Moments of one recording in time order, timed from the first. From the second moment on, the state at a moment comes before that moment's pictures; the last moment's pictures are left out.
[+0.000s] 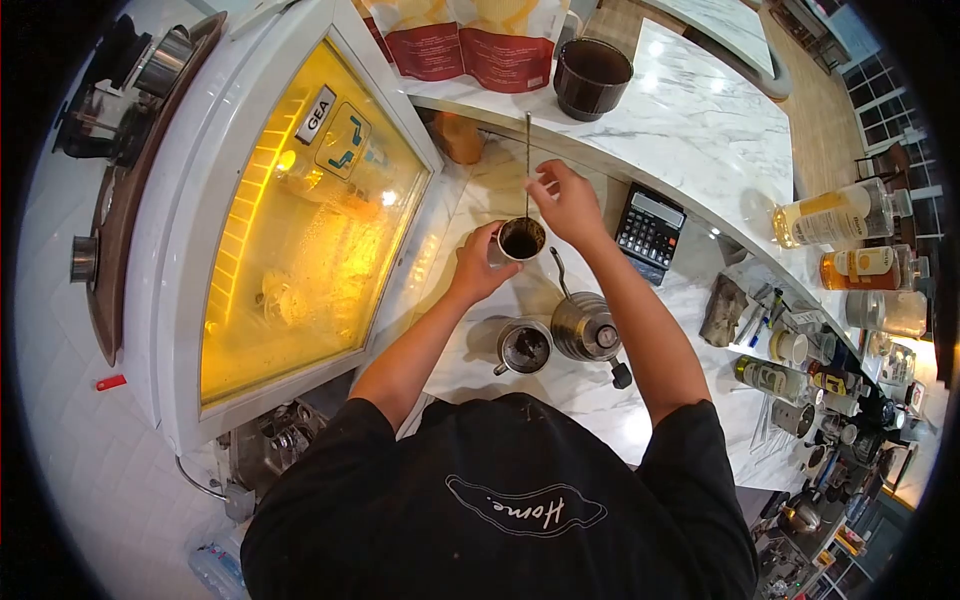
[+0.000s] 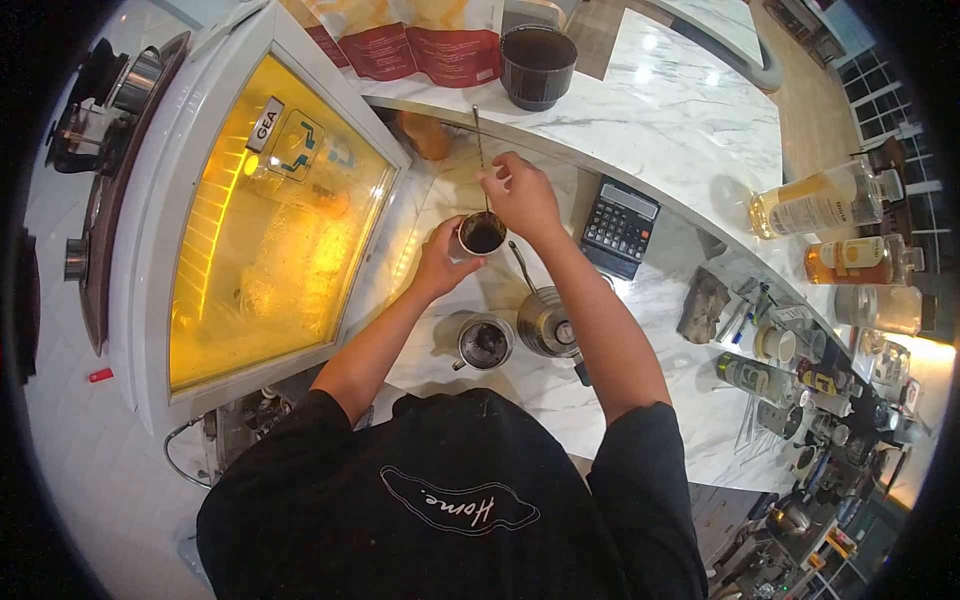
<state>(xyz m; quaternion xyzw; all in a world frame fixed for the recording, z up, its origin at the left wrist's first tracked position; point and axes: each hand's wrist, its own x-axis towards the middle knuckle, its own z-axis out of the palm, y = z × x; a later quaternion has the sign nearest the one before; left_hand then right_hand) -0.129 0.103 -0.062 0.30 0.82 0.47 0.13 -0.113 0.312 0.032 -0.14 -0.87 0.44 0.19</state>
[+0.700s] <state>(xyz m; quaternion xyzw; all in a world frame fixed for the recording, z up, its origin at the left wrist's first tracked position) -0.163 0.123 -0.081 0.25 0.88 0.41 0.04 -0.123 0.322 0.027 -0.20 -0.85 0.47 0.16</state>
